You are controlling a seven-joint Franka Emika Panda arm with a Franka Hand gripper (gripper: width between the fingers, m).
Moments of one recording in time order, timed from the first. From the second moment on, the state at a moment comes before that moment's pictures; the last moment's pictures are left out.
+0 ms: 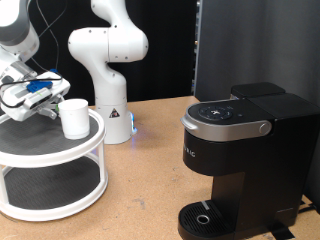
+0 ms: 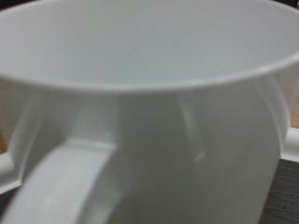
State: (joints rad) arm -0.20 -0.49 -0.99 -2.82 0.59 1.99 -1.53
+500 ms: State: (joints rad) arm -0.20 -0.49 -0.99 -2.82 0.60 1.97 -1.52
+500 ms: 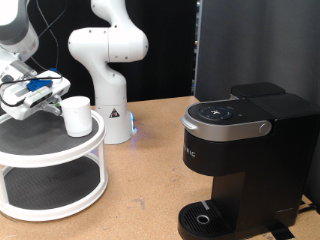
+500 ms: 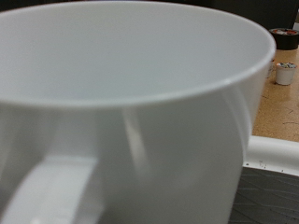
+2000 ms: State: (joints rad) arm -0.17 -0.60 -0.81 -2.82 0.83 2.04 -1.31
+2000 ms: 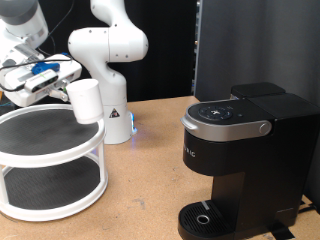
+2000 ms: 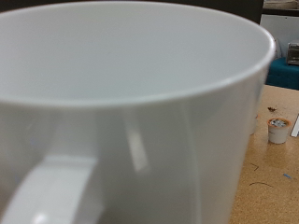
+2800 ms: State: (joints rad) arm 0.10 -0.50 -0.69 -2.80 1.18 2.28 -1.38
